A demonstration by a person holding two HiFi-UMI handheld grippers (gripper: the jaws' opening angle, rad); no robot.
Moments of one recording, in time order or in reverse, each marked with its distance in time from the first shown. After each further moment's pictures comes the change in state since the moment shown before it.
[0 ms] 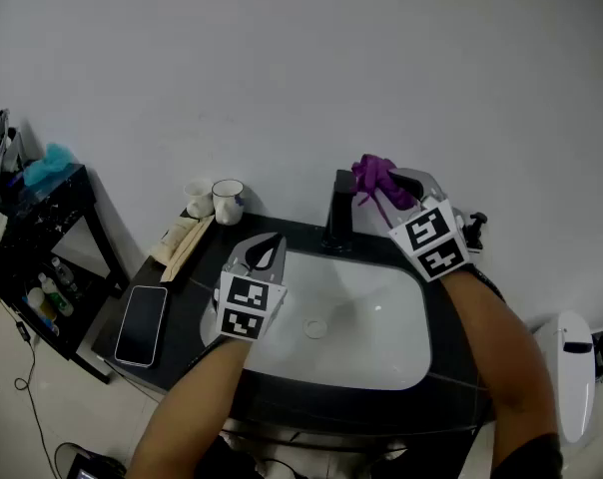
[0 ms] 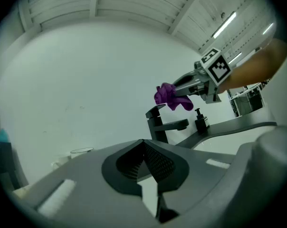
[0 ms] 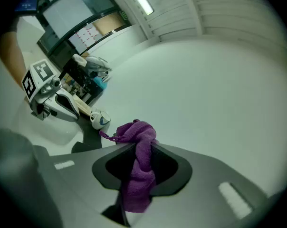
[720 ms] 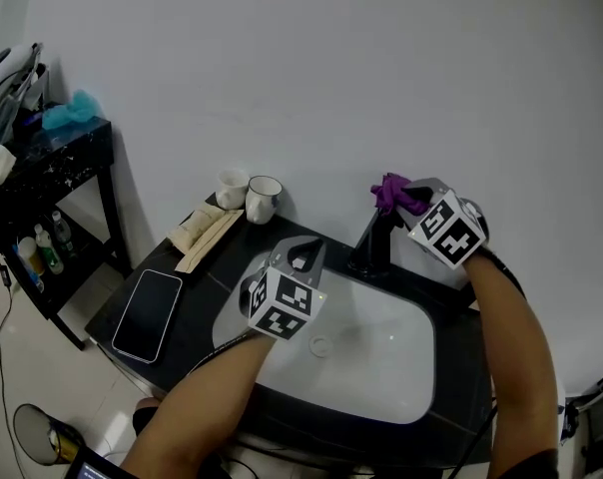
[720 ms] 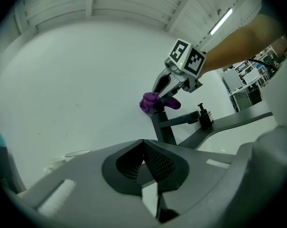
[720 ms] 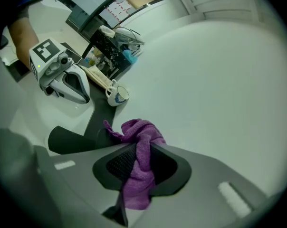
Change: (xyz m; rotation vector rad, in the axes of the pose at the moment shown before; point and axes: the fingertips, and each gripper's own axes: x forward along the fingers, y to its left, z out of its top) left arm 0.032 0.010 -0.012 0.056 0.008 -0.029; right arm 0.084 0.026 -0.006 -0.298 0.257 0.305
